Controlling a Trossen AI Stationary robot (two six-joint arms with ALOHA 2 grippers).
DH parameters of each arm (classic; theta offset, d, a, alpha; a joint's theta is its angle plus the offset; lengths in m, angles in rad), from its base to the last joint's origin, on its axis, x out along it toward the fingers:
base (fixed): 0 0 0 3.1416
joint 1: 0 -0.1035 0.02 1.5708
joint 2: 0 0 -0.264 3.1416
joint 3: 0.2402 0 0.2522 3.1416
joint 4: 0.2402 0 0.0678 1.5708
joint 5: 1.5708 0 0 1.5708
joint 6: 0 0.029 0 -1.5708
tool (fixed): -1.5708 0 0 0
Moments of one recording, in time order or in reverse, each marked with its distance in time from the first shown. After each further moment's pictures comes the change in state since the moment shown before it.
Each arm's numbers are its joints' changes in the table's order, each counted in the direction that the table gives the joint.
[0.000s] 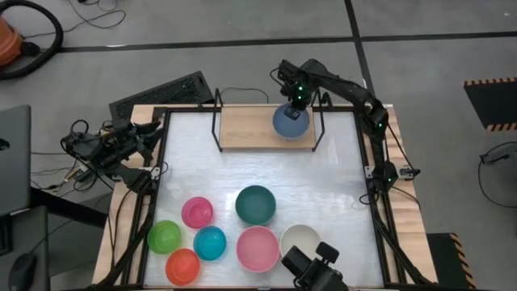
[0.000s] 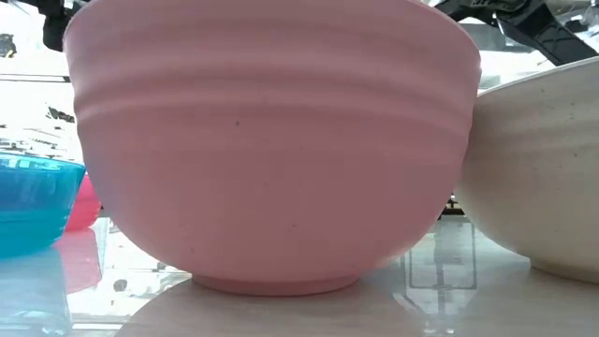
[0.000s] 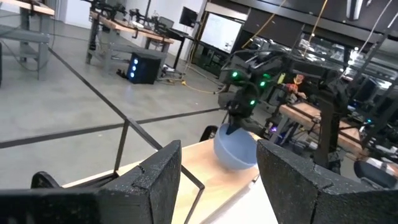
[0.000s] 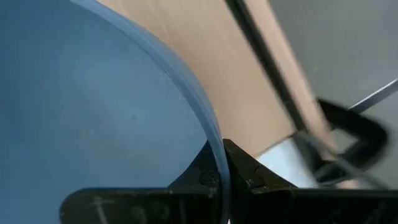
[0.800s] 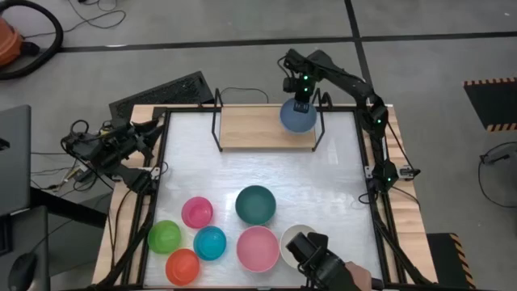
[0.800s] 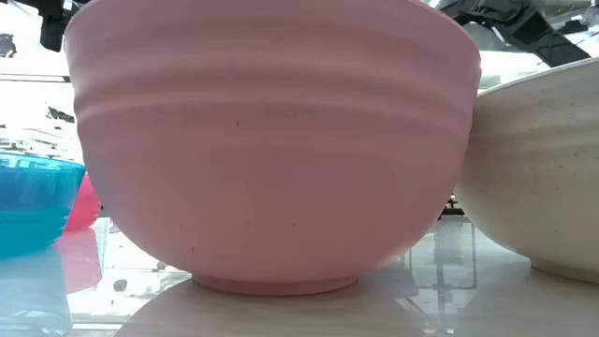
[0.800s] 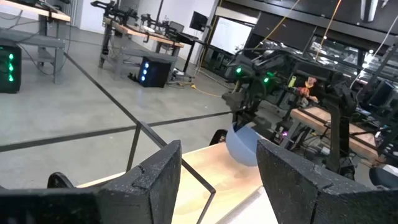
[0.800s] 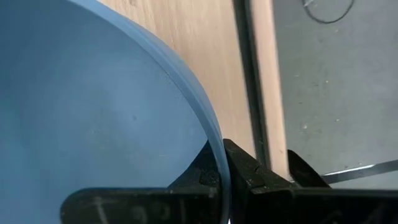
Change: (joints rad) left arm 0.000 0.000 0.000 0.000 0.049 0.012; right arm 0.080 0.049 0.086 0.003 0.133 -0.443
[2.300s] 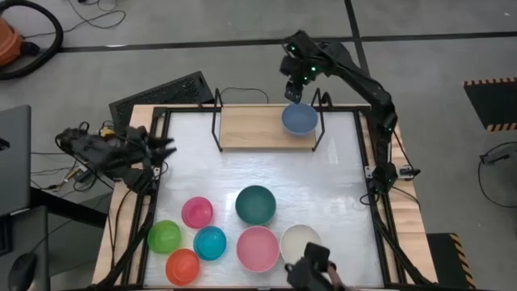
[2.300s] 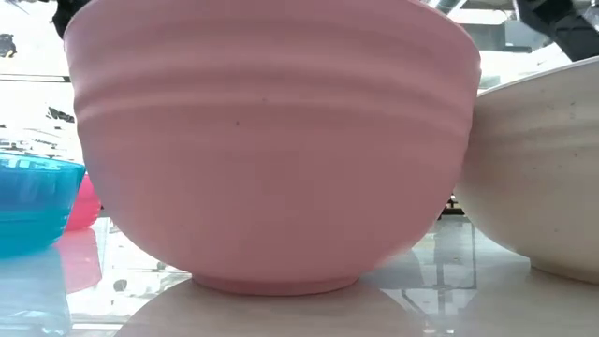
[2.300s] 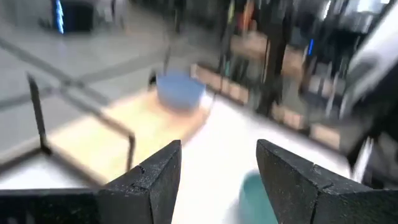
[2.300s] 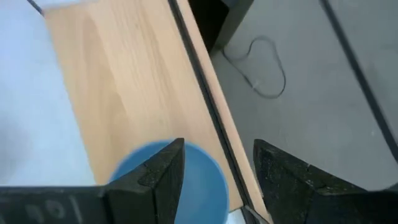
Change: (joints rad) left arm 0.000 0.194 0.093 0.201 -0.401 -0.197; right arm -0.127 -0.168 0.213 -0.063 -0.004 0.254
